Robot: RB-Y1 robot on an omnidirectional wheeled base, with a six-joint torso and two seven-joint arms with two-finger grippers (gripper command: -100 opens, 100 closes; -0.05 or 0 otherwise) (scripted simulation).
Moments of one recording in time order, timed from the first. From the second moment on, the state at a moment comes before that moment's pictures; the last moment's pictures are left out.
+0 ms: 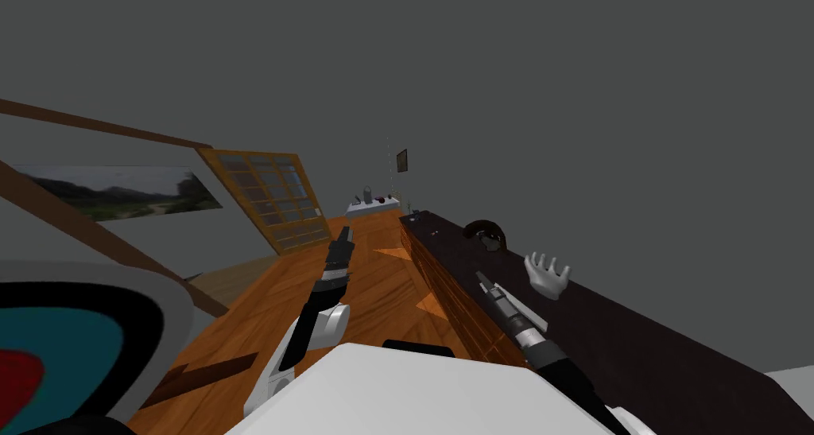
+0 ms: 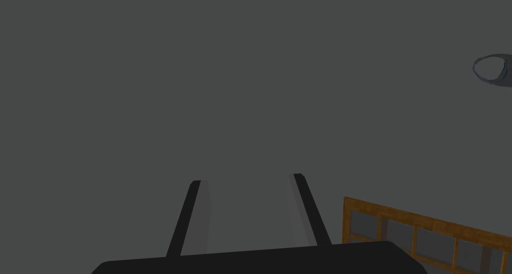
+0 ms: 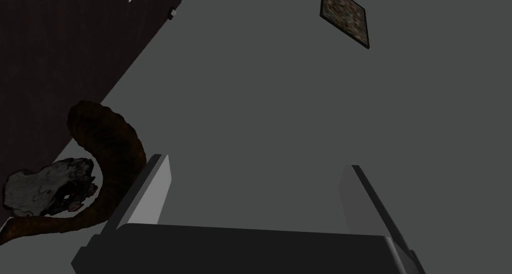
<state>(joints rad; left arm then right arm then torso) 0.46 0.04 0.06 -2.27 0.05 -0.41 -0.16 0.65 -0.52 0.08 -1.94 0.03 -0.37 0.02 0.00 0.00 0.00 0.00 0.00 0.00</state>
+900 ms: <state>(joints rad) 0.46 0.04 0.06 -2.27 0.05 -0.41 -0.16 0.69 -0.74 0.16 -1.74 0.09 -0.33 0.05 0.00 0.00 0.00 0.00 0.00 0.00</state>
